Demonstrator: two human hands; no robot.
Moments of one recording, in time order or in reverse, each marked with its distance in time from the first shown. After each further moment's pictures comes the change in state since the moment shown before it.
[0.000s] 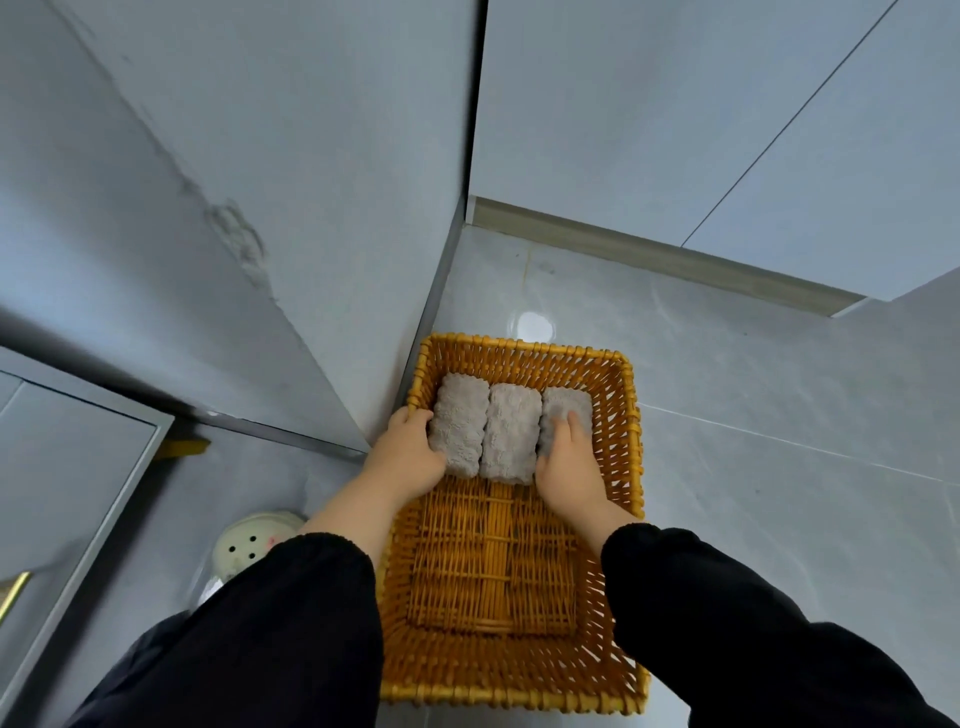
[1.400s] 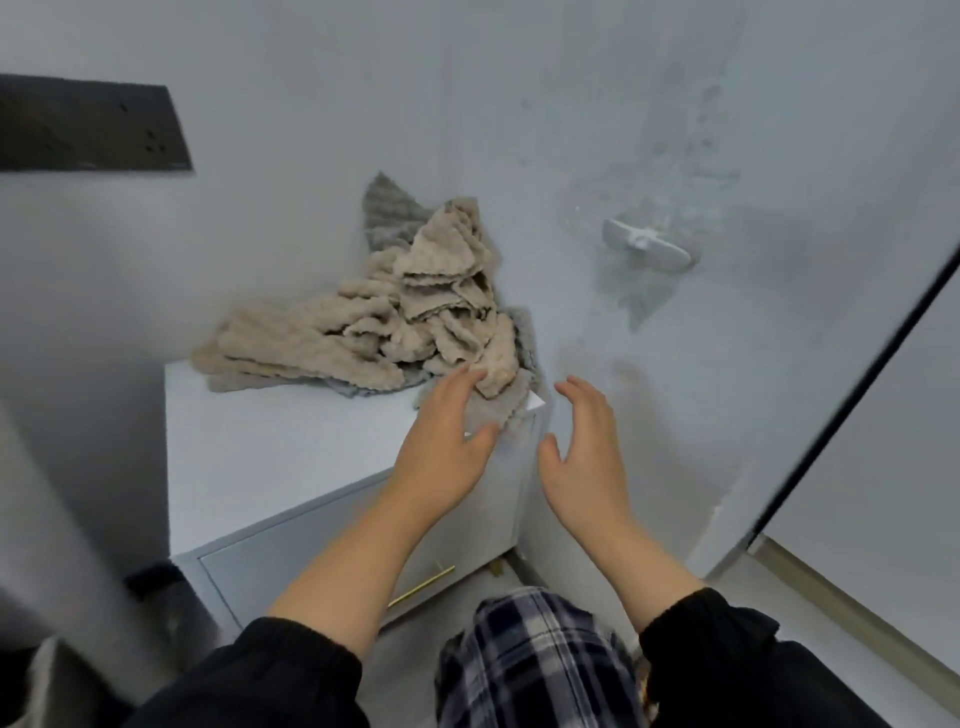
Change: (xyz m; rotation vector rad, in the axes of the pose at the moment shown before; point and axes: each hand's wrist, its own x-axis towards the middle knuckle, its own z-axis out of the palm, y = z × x) left_hand -0.364 -0.065 -0.221 -0.209 1.204 0.217; right_hand -0.243 -0.391 -0.132 0.412 0.178 -1.215
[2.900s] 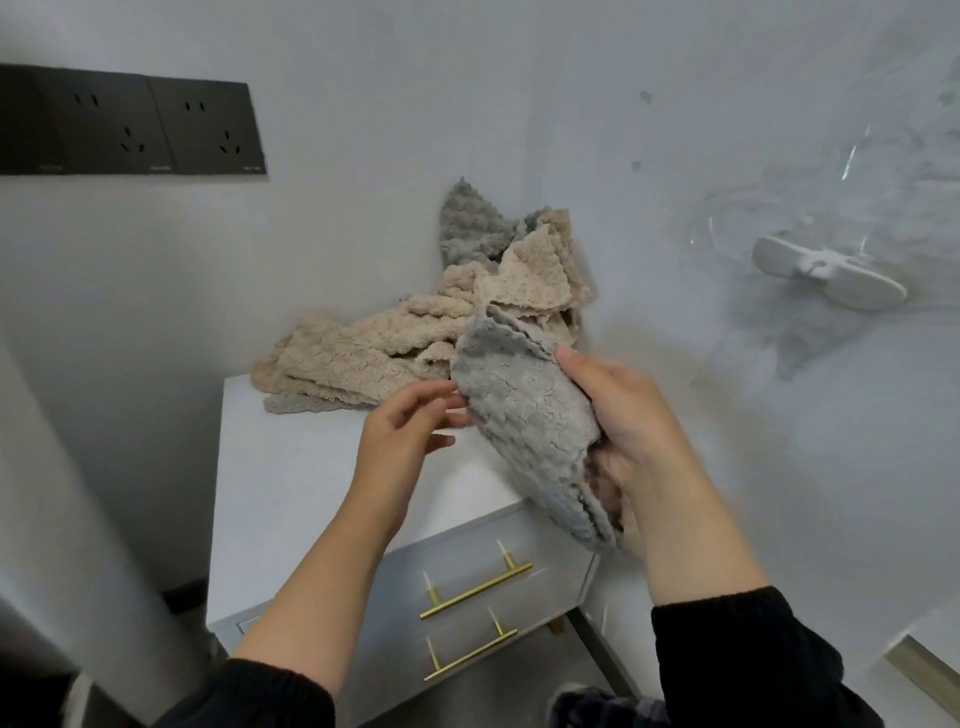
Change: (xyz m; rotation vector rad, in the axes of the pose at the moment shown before) left_hand 0.041 -0.087 -0.056 -0.714 0.313 -0.323; right_hand 0.109 -0.057 0.055 0.874 -0.238 0.567
